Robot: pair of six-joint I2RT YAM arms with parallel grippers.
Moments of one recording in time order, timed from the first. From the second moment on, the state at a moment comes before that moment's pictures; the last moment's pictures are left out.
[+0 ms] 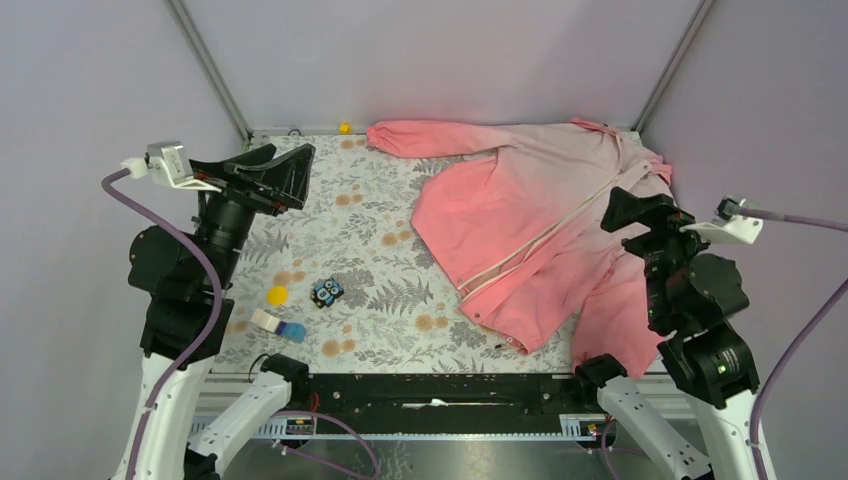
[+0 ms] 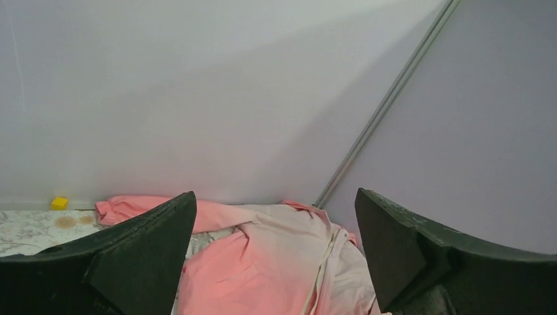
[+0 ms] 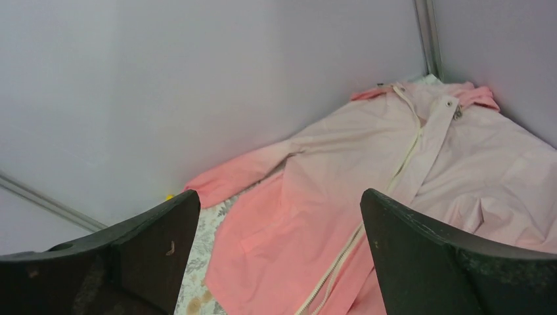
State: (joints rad) left arm -0.33 0.71 1.25 -0.18 0.01 -0.49; right arm 0.38 0.51 1.09 -0.49 0.54 0.45
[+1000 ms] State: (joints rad) left arm -0.34 1.15 0.75 0.12 0.47 -0.77; right arm 0.38 0.93 0.69 -0.45 -0.23 0.68
